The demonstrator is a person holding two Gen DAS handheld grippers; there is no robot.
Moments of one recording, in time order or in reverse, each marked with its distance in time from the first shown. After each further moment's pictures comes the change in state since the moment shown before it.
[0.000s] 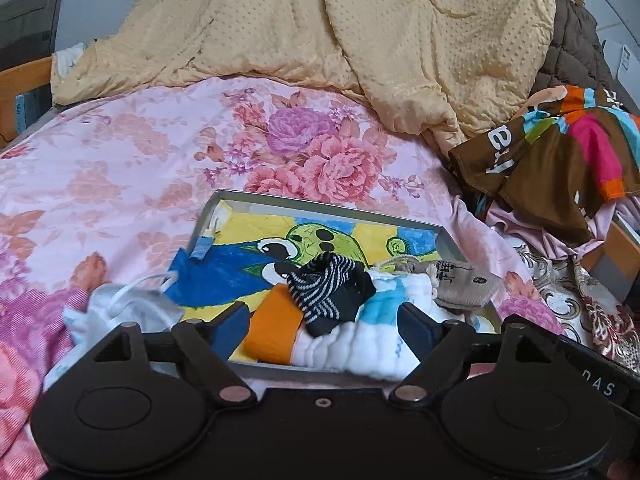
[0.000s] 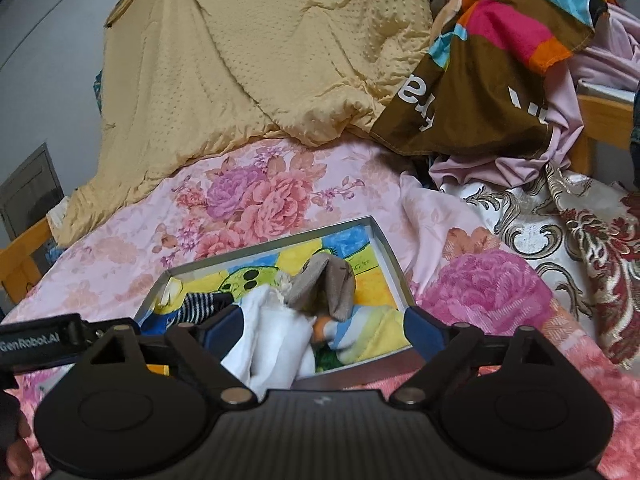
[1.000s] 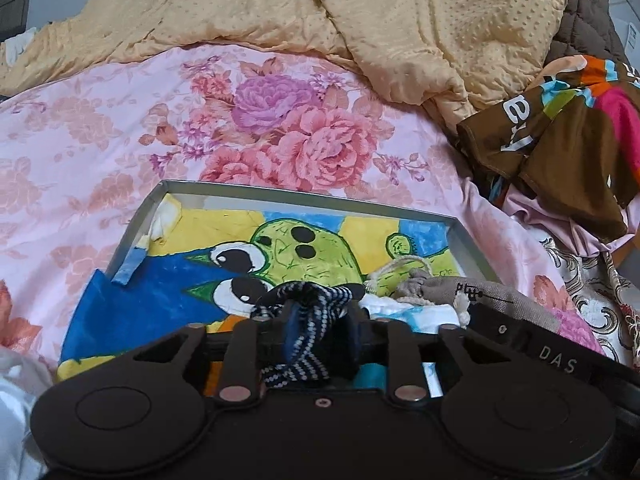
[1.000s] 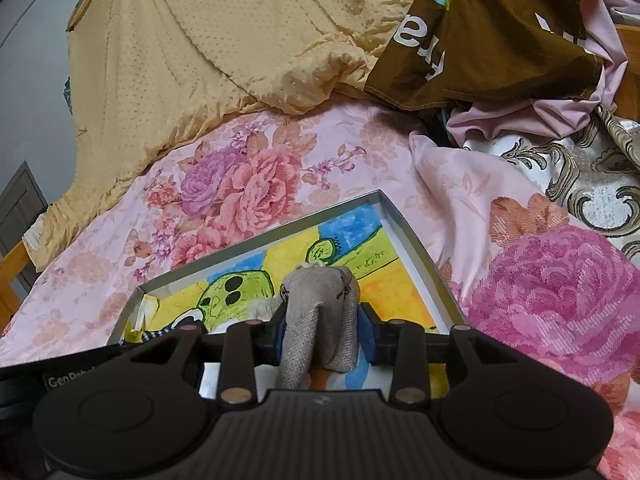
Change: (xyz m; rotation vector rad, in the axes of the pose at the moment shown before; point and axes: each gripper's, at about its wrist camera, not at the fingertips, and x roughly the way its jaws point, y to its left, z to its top) left arm 0.110 -0.017 0.020 0.024 0.063 -0.018; right arm 0.111 -0.013 0.011 0.127 0.081 0.020
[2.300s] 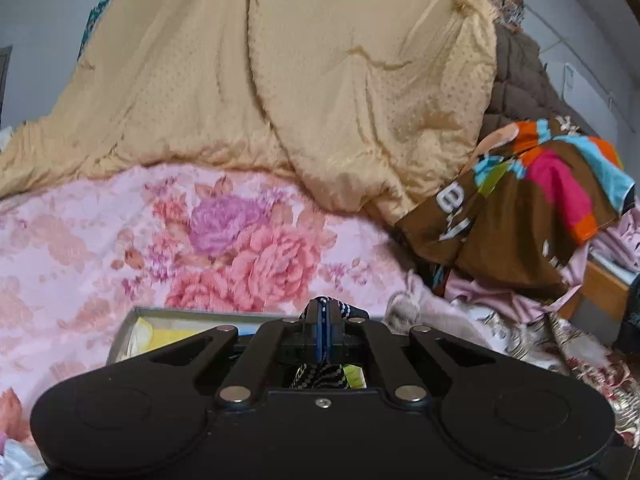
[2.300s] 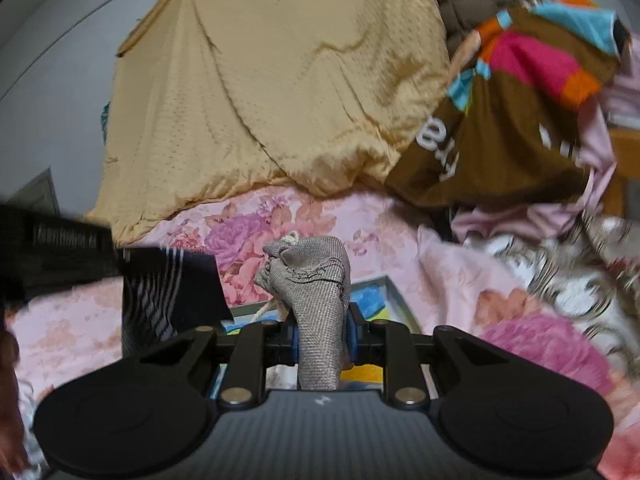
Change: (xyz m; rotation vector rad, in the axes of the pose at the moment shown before) left arm -0.048 -0.031 0.032 0.097 -0.270 -0.093; right arm -0.036 0.019 -0.006 -0.117 -0.228 0.012
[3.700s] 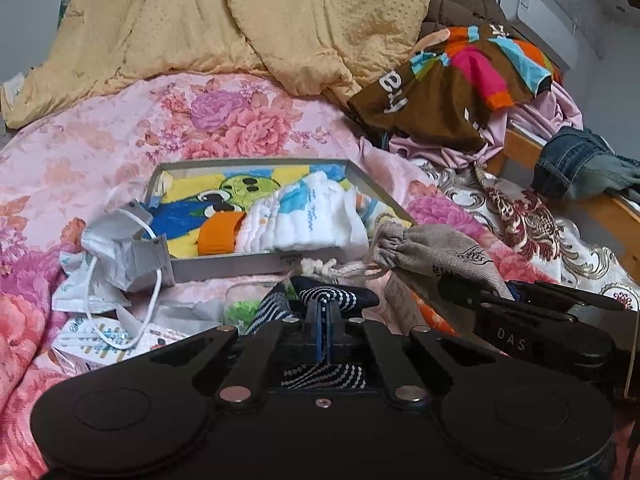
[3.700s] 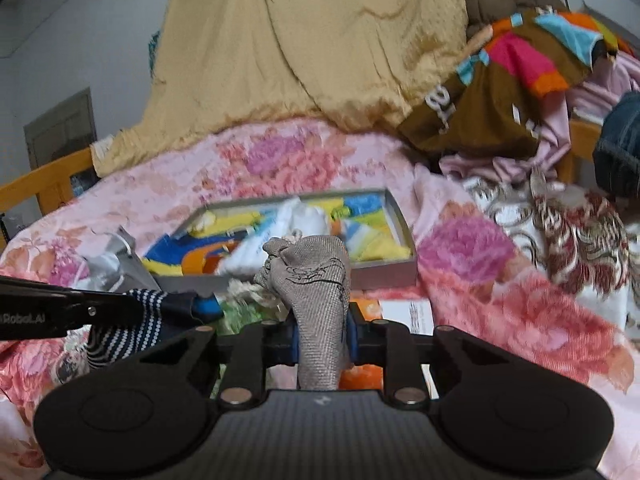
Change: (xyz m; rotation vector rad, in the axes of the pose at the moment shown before) left arm -0.181 0.003 -0.100 0.074 0.251 -0.090; right arm -0.173 0.014 -0.058 -0.200 0.118 0.018
